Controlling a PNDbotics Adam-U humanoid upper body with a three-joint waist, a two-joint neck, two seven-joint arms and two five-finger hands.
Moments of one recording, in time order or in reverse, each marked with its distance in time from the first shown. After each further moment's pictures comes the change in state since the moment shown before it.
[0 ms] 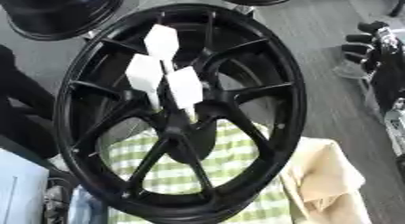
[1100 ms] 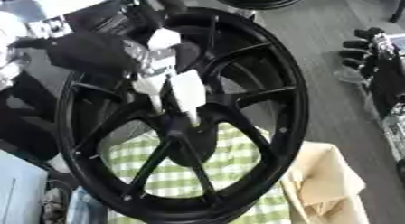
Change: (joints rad) left arm -0.224 -0.061 -0.401 -0.004 -0.054 0.204 -0.336; right arm 0.015 0.000 0.000 0.000 0.005 0.003 0.002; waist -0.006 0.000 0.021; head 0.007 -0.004
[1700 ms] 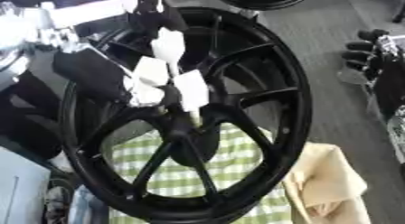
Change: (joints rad) left arm 0.027 0.017 0.066 0.061 -0.207 -0.066 -0.206; right arm 0.001 0.000 0.000 0.000 0.008 0.005 0.004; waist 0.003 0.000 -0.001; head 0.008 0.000
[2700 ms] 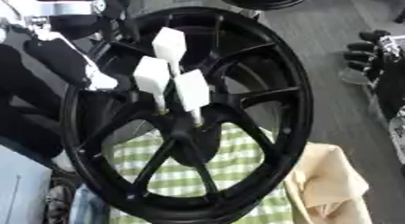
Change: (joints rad) left arm 0.035 -0.030 0.097 0.086 -0.204 -0.068 -0.279; right arm 0.000 0.000 0.000 0.000 0.008 0.005 0.005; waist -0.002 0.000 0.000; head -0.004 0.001
